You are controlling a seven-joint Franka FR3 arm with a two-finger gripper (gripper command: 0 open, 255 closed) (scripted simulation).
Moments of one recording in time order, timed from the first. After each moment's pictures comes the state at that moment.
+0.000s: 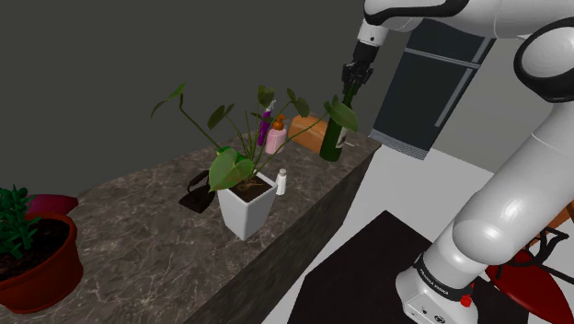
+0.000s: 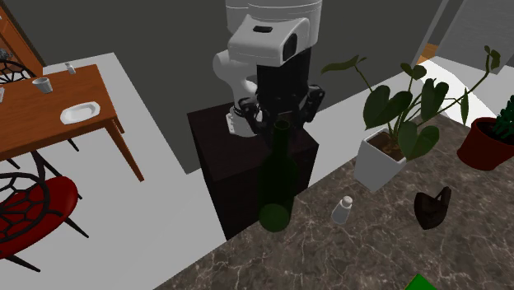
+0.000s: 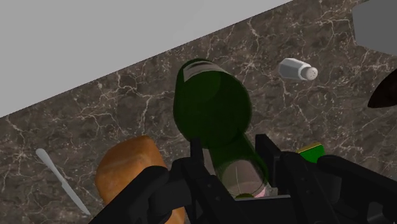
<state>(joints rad) -0.02 -0.04 -0.27 -1.72 0.03 1.73 -0.14</state>
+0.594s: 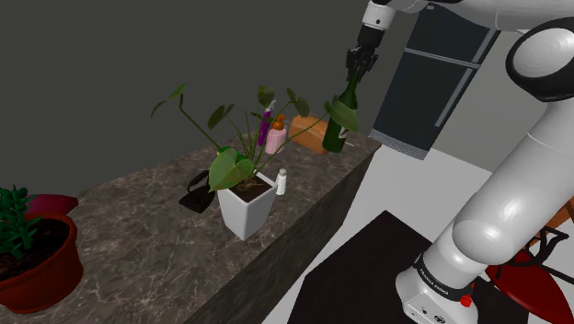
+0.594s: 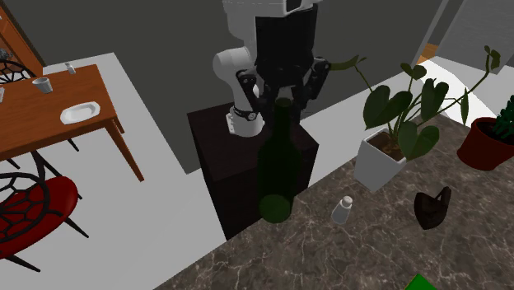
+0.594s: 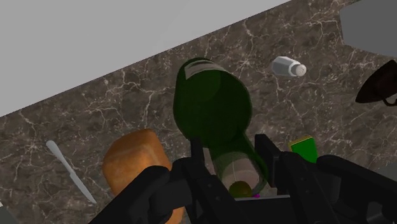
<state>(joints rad) -0.02 -0.01 -0.27 -1.57 0.04 1.60 -0.15</state>
